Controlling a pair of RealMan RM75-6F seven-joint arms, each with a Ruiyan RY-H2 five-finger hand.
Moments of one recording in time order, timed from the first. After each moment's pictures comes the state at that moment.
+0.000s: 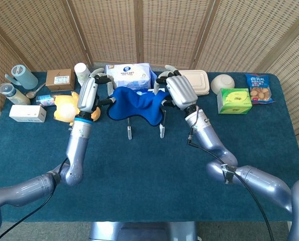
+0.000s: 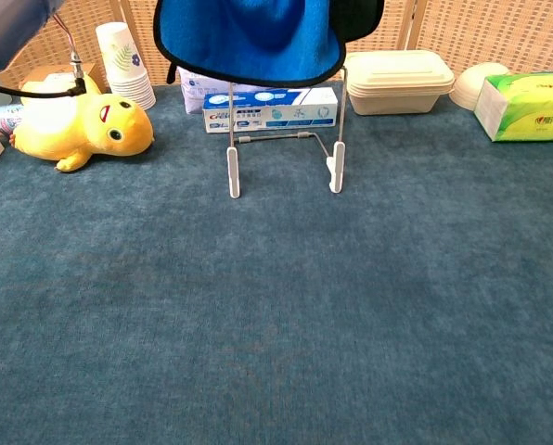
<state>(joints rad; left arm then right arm) -0.89 -1.67 -0.56 -1.28 1.08 1.13 -0.23 1.01 -1.49 0.47 -1.28 -1.18 0.90 0.13</state>
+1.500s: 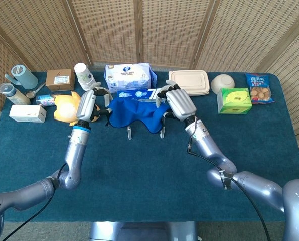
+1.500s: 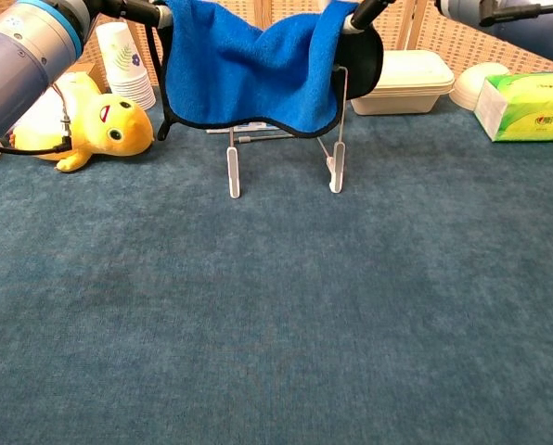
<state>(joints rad) -0.84 -1.73 -0.46 -1.17 1.10 1.10 -0.32 0.98 -1.54 0.37 -1.24 -1.20 0.92 0.13</state>
